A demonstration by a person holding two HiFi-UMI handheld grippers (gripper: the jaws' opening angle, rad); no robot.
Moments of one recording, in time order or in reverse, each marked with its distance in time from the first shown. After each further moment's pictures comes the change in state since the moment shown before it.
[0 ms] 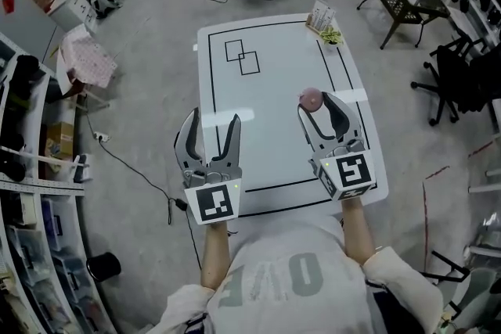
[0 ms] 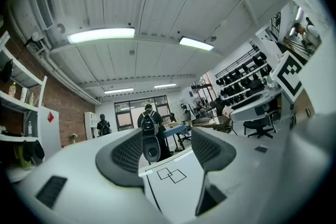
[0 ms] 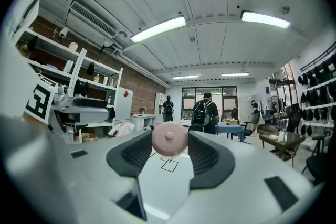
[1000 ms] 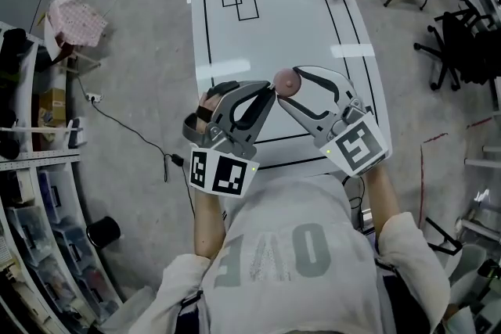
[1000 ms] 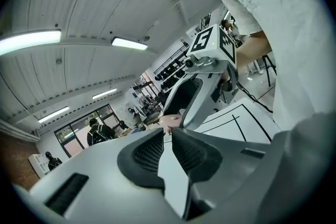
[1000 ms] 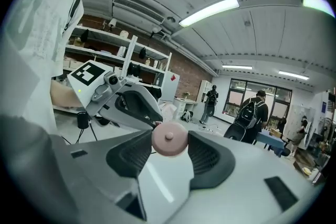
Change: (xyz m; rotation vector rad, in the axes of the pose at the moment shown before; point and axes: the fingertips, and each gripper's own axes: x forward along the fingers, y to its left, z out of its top) left arm -0.027 -0.114 -0.018 0.418 0.017 -0.626; right arm -0.022 0.092 -0.017 -0.332 0.173 0.506
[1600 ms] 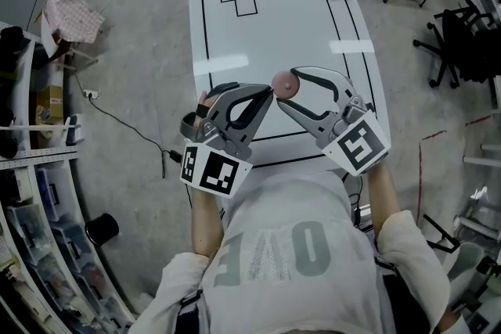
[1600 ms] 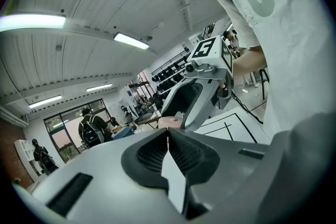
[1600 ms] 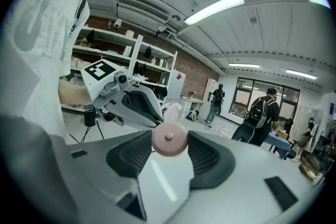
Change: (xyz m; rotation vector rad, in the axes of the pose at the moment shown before) left arm -0.001 -0.004 -0.004 -0.107 -0.033 -0.087; right arm 0.002 0.006 -0.006 -0.043 0.026 0.080
